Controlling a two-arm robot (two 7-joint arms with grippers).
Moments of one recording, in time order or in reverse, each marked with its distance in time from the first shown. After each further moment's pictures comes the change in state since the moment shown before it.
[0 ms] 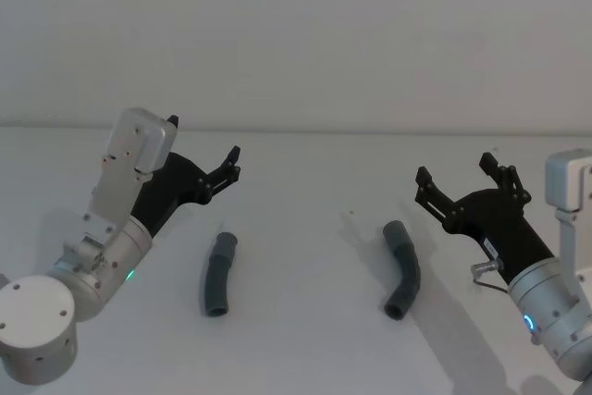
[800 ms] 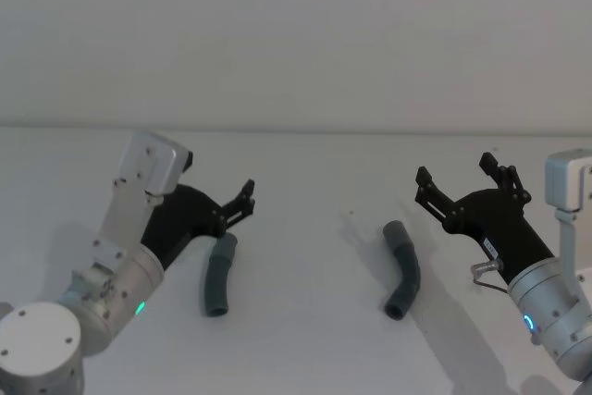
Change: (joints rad) left arm 0.087 -0.007 -0.007 -0.102 -0.047 0.118 -0.003; right arm 0.000 0.000 0.000 0.000 0.000 0.000 0.000
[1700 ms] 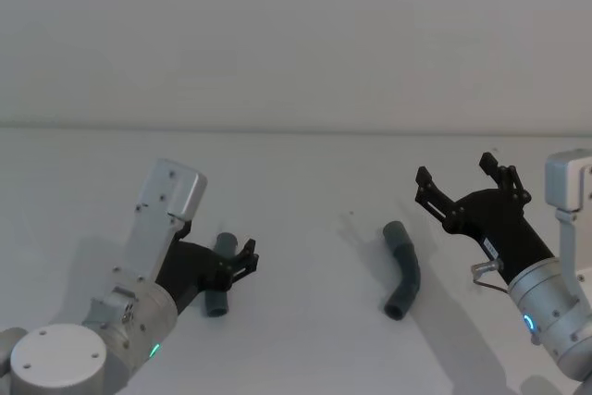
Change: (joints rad) left arm 0.104 -0.060 -0.018 -0.169 -0.043 0.390 0.123; right arm 0.000 0.000 0.000 0.000 0.000 0.000 0.000
